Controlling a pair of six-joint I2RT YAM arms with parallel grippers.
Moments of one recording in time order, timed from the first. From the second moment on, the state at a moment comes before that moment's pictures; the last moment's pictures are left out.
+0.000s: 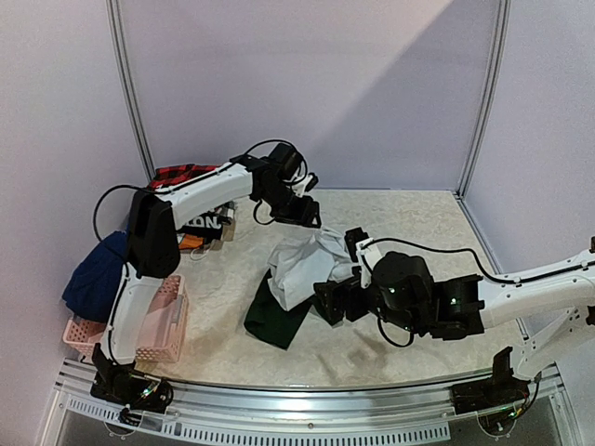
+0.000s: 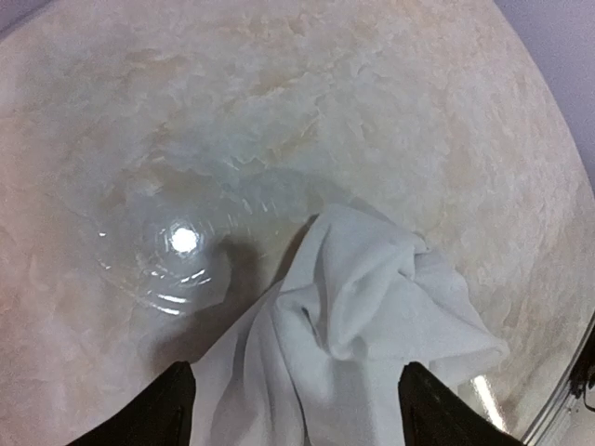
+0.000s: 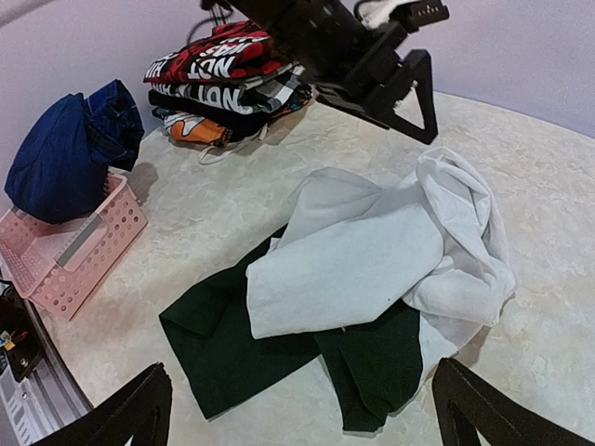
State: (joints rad) left arm -0.67 2.38 2.23 -0.84 0.21 -0.24; right arm 1.25 1.35 0.77 0.11 0.53 0.48
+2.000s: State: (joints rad) left arm -0.90 1.59 0.73 -0.23 -0.12 -0.49; right arm 1.16 1.97 1.33 -0.23 0.32 0.51
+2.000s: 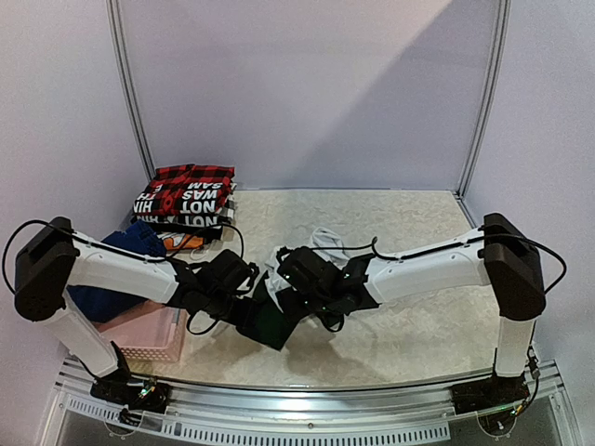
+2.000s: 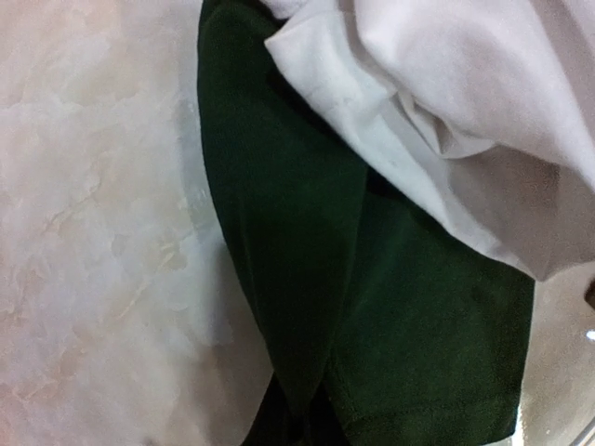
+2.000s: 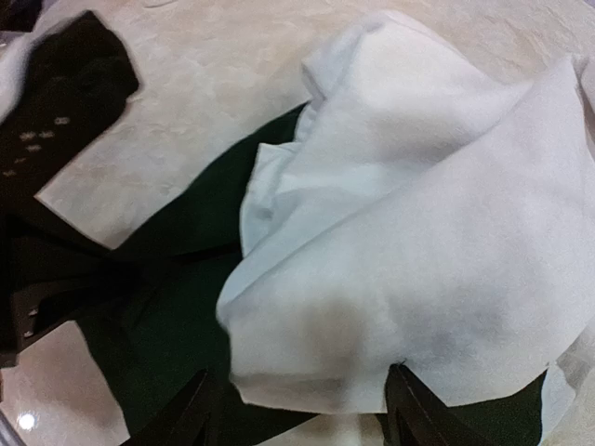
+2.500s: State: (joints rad) left arm -0.90 1.52 0.68 -0.20 -0.12 -0.50; right arm 1.12 2.03 1.39 -0.29 0.44 0.55
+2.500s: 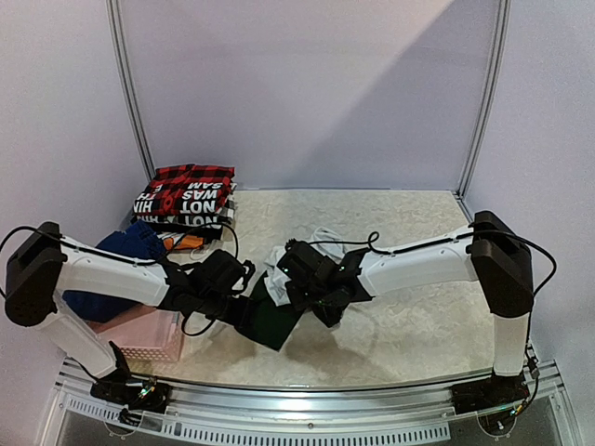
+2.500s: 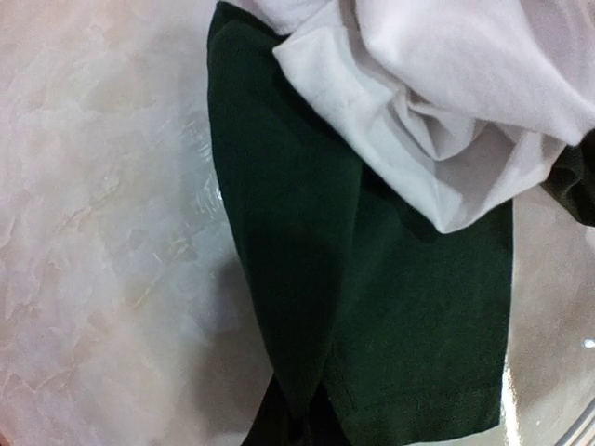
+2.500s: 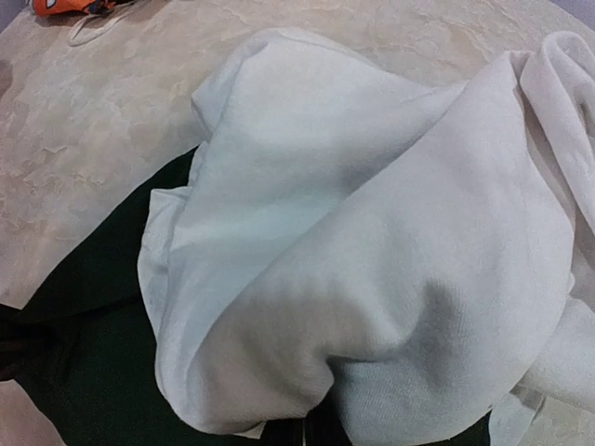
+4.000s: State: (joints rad) left arm -0.90 1.16 1.25 -0.77 -0.45 -0.35; right arm 0.69 1.05 0.98 -0.54 0.27 0.42
